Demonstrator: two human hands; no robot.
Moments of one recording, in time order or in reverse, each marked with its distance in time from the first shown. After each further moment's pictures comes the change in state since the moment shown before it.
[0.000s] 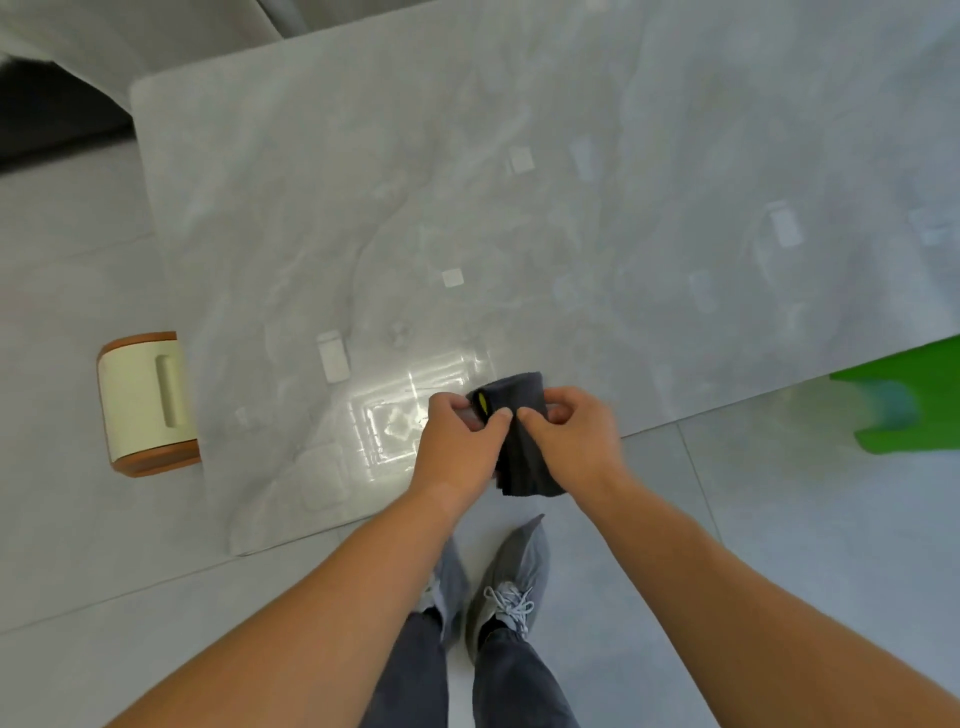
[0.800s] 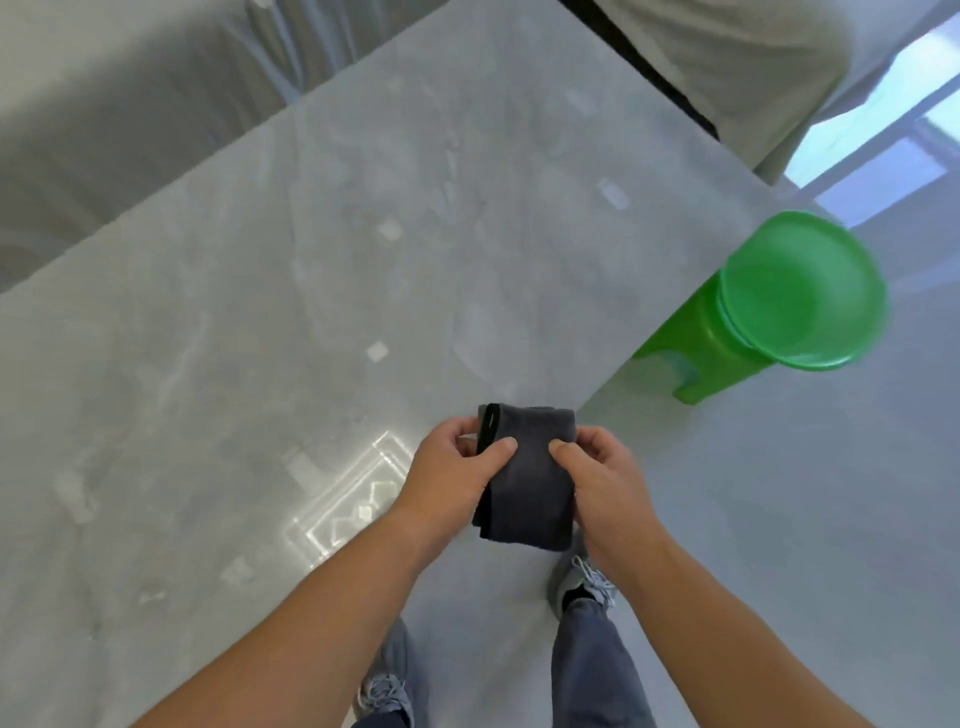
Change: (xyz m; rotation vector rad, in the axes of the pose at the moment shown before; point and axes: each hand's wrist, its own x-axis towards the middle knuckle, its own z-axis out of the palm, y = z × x) left_hand -0.026 0.185 0.212 0.066 -0.552 0.091; right_hand 0.020 0.022 -0.261 0.789 0.347 0.241
